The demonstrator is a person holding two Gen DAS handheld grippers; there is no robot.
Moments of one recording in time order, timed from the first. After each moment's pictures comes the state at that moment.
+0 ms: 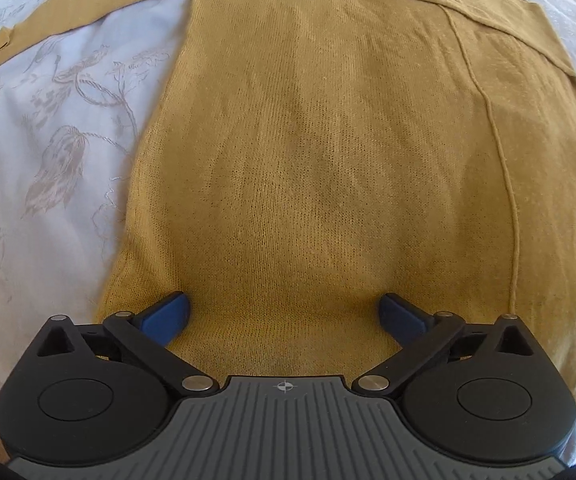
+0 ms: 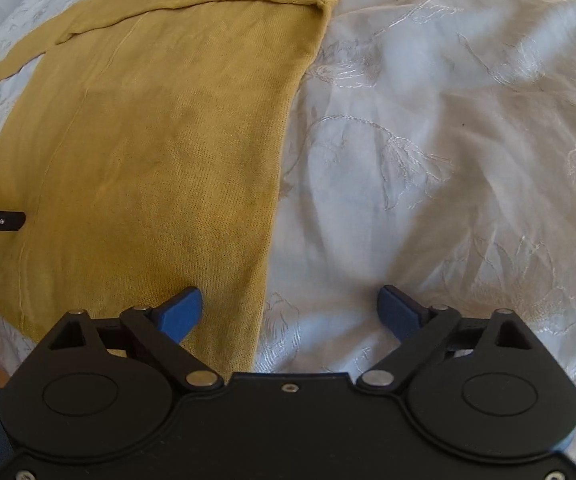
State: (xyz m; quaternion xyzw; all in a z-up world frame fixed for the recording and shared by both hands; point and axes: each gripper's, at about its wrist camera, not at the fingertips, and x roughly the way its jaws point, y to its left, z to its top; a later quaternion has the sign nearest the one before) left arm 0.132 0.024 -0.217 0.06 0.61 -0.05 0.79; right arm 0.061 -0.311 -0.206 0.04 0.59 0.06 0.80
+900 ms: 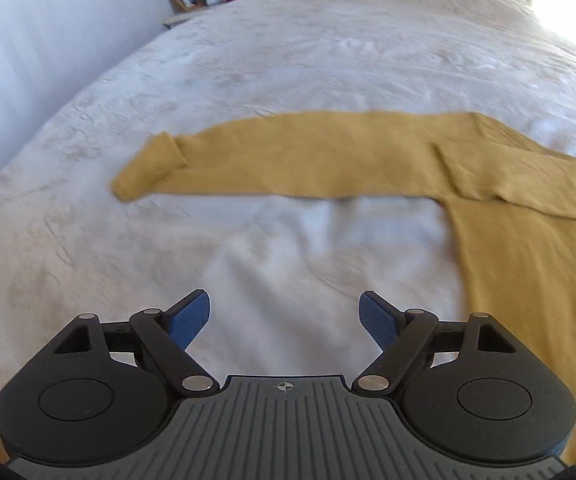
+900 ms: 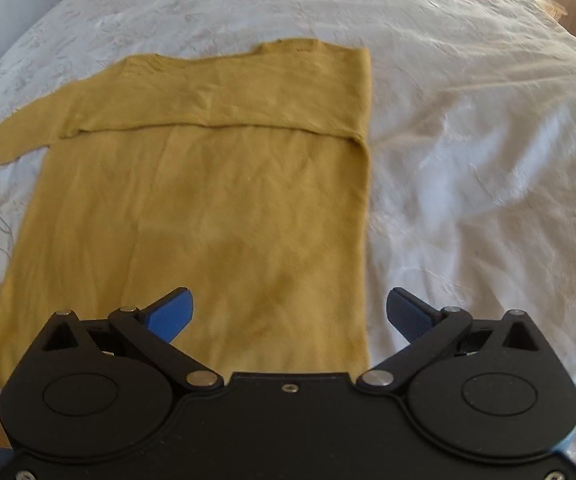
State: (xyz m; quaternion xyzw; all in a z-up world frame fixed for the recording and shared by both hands) left arm 0.206 0.193 -0.121 0.07 0.45 0.07 0.89; right arm 0.121 -0.219 -0.116 0.07 0.52 -0.01 0.85
